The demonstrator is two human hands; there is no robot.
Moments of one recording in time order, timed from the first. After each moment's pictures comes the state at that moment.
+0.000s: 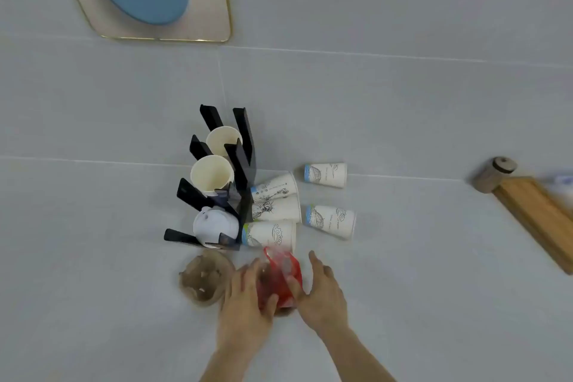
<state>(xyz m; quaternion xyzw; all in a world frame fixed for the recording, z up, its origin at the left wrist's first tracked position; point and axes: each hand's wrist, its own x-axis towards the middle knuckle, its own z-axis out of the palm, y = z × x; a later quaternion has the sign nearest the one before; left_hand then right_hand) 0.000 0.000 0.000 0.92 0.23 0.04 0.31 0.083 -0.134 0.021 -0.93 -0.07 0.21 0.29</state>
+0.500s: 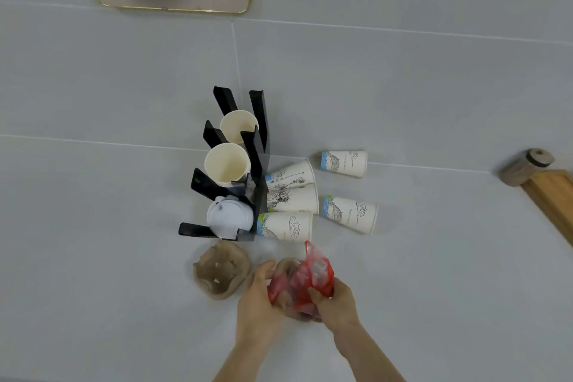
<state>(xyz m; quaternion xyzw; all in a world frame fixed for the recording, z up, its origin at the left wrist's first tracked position) 0.008 0.010 -0.009 0.82 0.33 0.01 0.47 0.082 -0.123 -0.026 -0.79 0.15 0.30 0.52</state>
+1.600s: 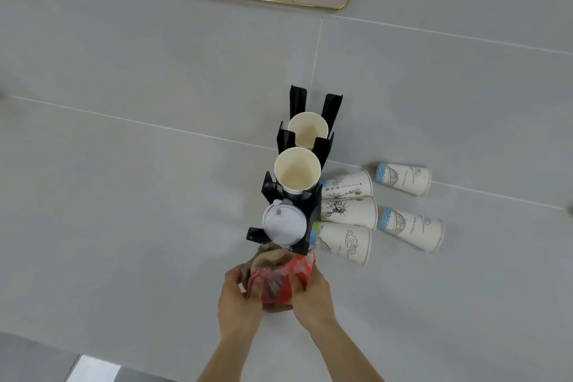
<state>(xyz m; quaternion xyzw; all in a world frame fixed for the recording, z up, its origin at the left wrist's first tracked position) -0.030 0.120 -0.015 0.64 0.53 0.10 0.54 0.056 0.024 -0.008 -0.85 -0.04 0.28 0.44</state>
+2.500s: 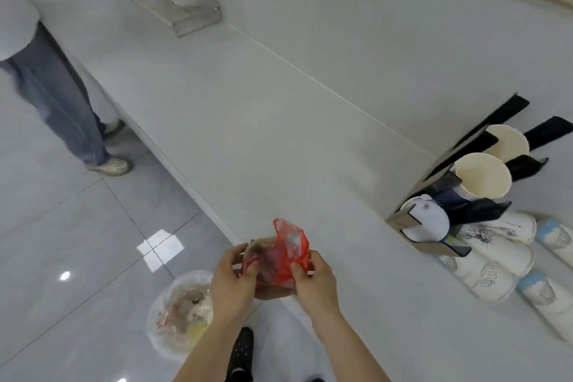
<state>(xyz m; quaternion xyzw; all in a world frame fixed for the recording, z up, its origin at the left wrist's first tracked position) -0.253 0.167 -0.003 0.48 0.67 0.25 0.51 -0.117 0.111 -0.001 -0.79 -0.21 0.44 0.36</state>
